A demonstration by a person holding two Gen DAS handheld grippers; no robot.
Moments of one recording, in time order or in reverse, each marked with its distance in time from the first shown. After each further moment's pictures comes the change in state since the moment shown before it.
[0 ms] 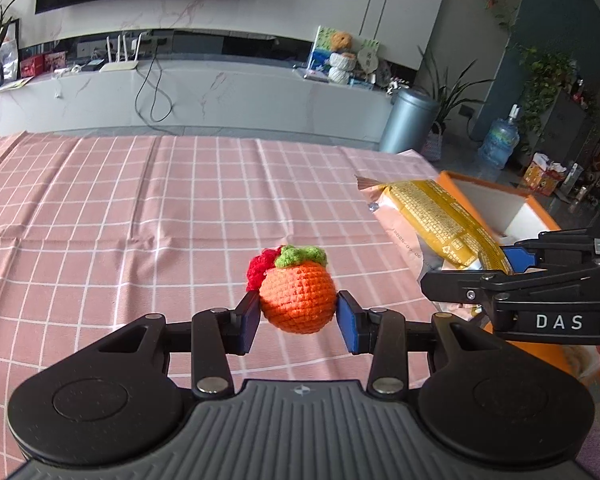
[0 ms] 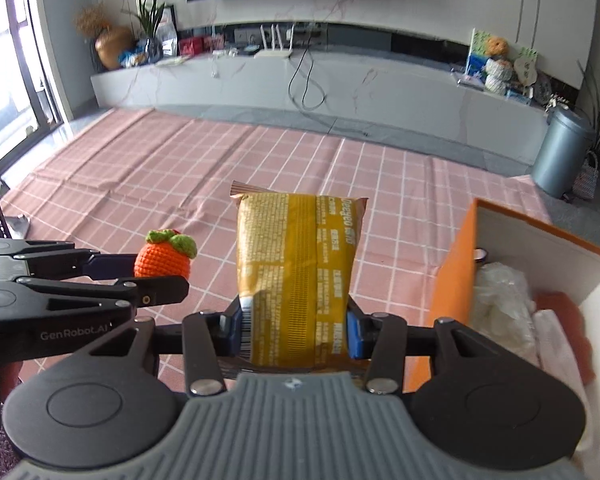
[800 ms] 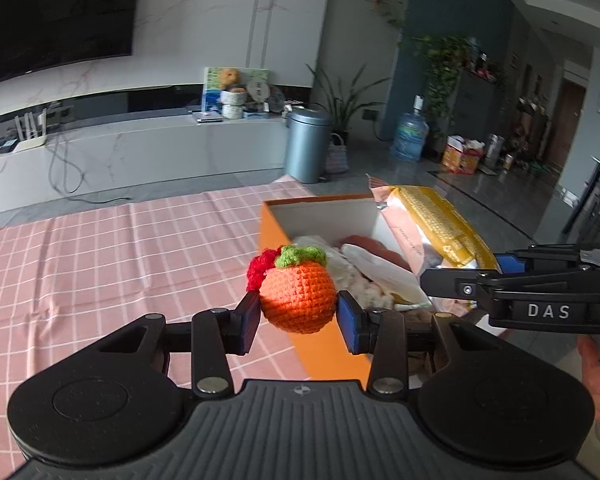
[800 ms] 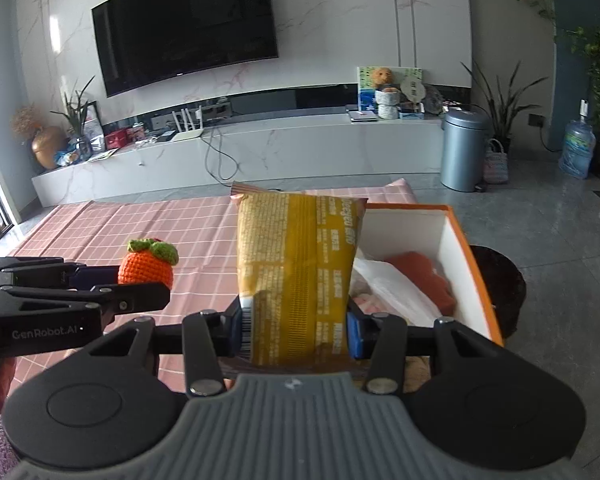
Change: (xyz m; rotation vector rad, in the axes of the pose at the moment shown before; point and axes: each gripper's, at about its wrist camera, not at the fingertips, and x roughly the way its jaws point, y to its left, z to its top) left arm -0.034 -0.122 -0.002 0.219 -0.109 -0.178; right arm -0.130 -0.081 -0.079 0.239 -0.196 -0.167
